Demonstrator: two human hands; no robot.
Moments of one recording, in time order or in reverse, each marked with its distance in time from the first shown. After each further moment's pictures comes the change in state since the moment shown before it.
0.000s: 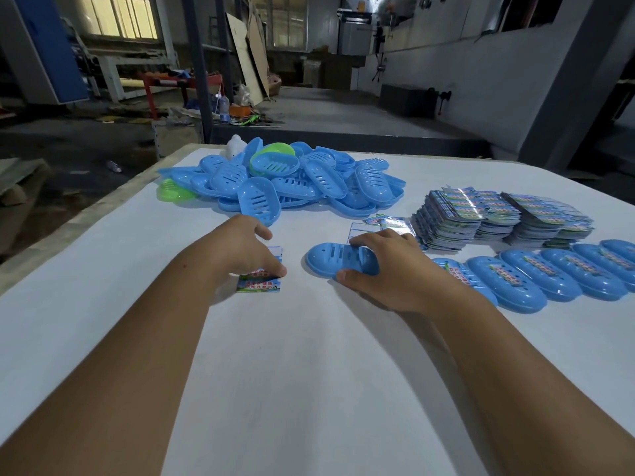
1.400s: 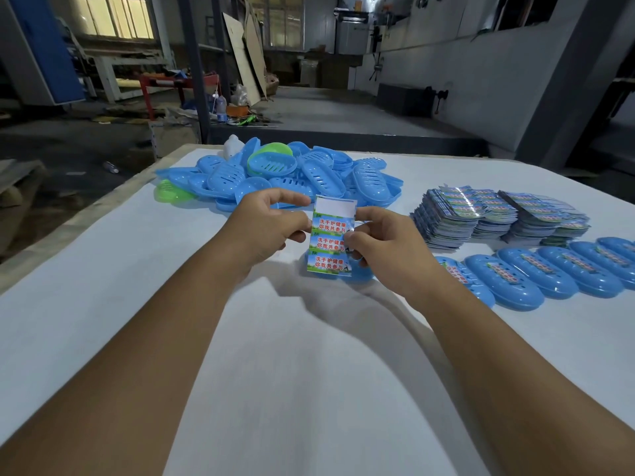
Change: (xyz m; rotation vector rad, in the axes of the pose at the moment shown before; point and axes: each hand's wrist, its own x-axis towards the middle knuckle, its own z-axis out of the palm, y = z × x) left_hand -0.026 0.035 0.015 -0.368 0.035 0.354; right_hand 0.012 -0.016 0.000 0.913 0.193 0.051
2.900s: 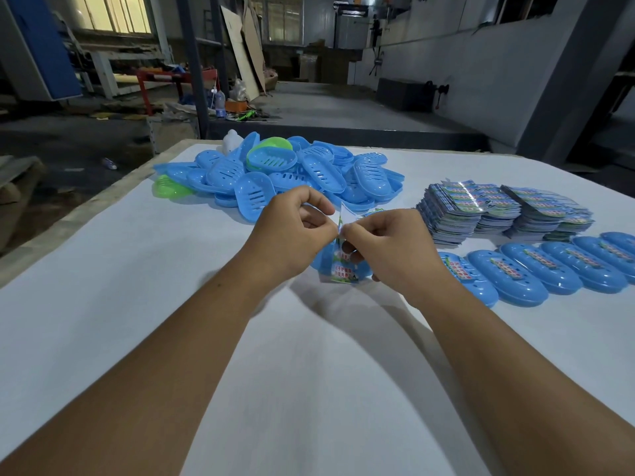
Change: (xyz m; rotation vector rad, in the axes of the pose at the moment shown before) left_hand -0.010 -0.005 0.029 0.104 0.028 0.257; right_hand -0.012 -0.012 0.003 -0.234 0.131 -0.066
